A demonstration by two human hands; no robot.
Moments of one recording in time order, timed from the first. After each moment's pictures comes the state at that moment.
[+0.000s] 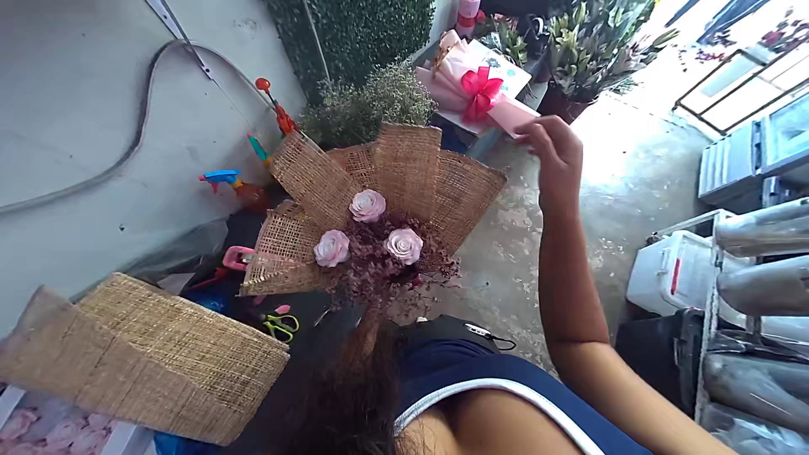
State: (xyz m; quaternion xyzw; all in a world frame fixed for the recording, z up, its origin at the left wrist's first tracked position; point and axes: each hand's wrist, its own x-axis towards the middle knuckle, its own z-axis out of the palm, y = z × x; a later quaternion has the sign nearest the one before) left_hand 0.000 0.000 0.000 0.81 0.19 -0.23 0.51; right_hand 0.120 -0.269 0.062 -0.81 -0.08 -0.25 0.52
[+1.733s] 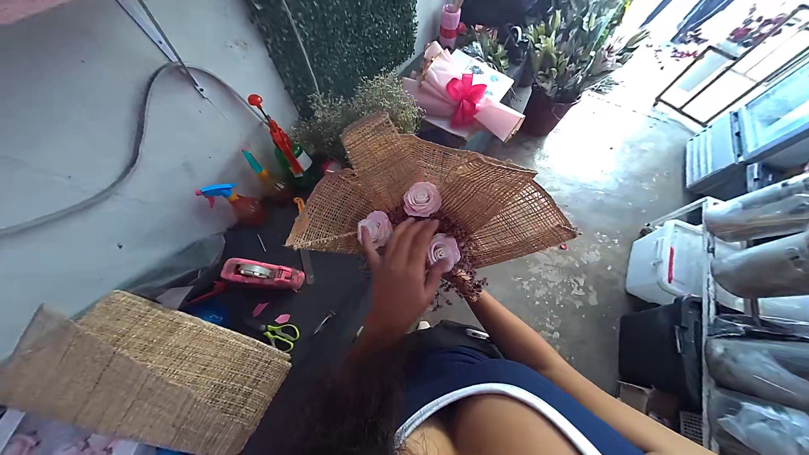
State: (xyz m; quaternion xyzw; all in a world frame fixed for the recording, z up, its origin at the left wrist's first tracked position) left_hand 0.006 0.007 0.029 0.89 -0.29 0.21 0.29; right_hand 0.028 -0.161 -0.061 -0.84 0.05 0.14 0.53
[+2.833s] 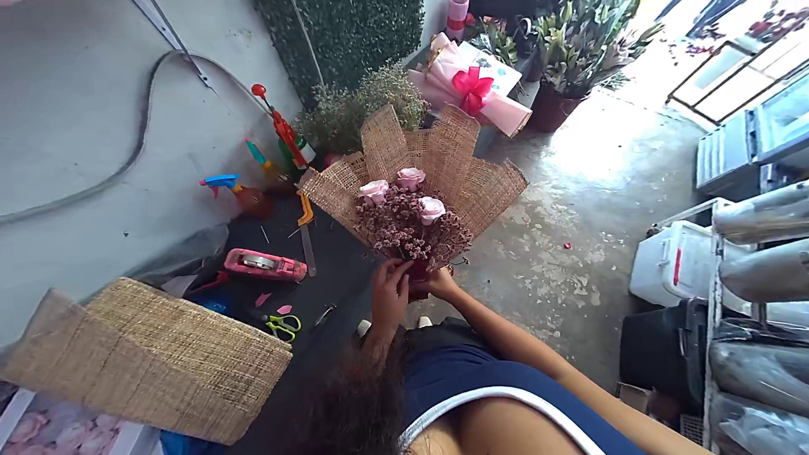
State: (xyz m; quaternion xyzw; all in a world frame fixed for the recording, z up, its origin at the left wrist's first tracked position) left_hand -0.003 0.028 -0.125 0.88 -0.12 0.12 0.44; right_hand 0.027 -0.141 -0.172 -0.80 -0.04 0.12 0.58
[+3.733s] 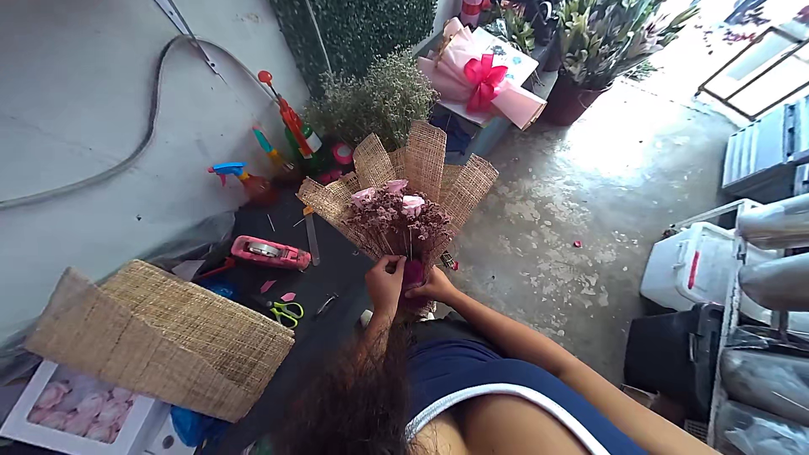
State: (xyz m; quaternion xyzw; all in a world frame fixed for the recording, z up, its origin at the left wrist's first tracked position) left_hand 0.014 0.016 -0.130 0.89 0.09 0.07 0.45; right_hand 0.014 -0.135 -0.178 -0.79 -0.04 0.20 0.58
